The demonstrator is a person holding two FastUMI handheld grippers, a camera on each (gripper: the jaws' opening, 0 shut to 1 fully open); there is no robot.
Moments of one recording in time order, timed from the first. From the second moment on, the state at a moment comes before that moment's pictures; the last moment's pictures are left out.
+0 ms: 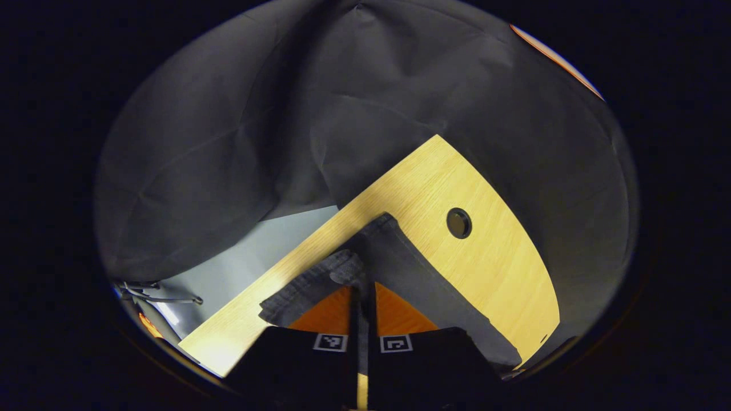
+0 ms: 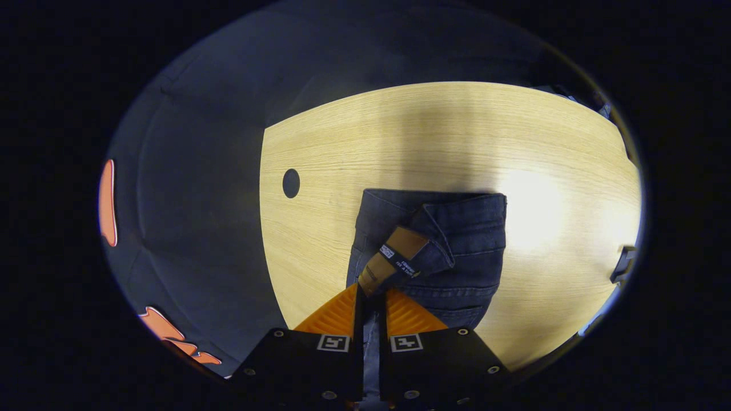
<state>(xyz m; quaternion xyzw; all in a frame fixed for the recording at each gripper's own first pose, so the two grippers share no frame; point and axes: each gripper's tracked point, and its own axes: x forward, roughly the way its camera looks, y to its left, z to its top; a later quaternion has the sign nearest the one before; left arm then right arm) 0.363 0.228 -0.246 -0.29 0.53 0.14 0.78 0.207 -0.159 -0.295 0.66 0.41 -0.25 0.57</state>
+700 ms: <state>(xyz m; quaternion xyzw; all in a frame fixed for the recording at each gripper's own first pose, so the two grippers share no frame) 0.360 0.181 -0.161 -0.17 0.41 0.02 0.90 0.167 -0.171 -0.277 0.57 0.39 -0.23 0.69</state>
